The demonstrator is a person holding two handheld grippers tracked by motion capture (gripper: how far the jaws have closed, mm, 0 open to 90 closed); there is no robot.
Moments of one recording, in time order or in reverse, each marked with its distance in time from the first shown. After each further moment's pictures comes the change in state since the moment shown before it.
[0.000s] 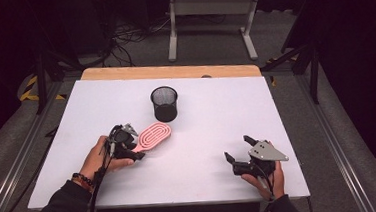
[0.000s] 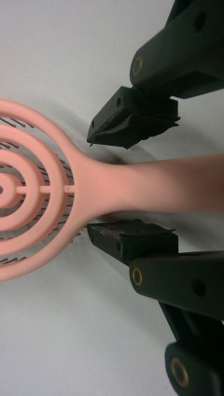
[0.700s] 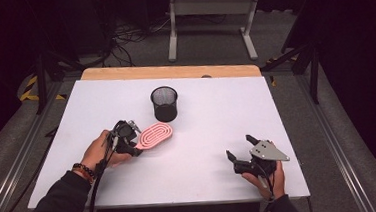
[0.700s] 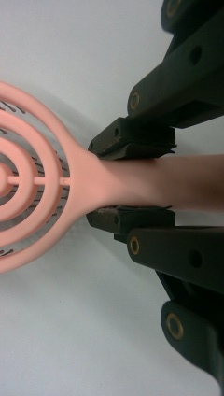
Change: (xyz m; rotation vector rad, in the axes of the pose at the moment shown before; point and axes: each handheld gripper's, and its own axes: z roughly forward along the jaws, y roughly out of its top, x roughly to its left) left arm 0.006 0.014 0.000 0.110 0.008 0.045; right arm -0.002 -0.001 -0.001 -0.003 -0.038 0.015
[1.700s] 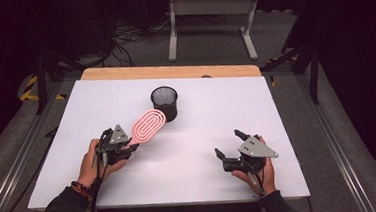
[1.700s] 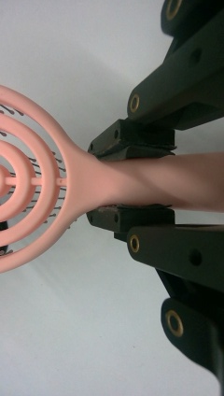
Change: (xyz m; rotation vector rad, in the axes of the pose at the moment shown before) left arm -0.024 -0.042 -0.014 -0.403 0.246 0.016; right arm 0.018 0.021 0.018 -0.063 0.061 -0.056
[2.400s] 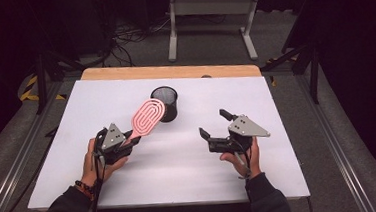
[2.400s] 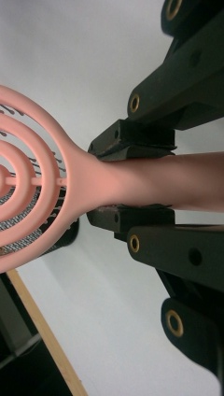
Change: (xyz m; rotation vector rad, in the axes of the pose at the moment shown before) left arm -0.007 0.004 -0.010 -0.241 0.033 0.006; right arm 0.001 0.061 0.034 -0.157 0.071 0.079
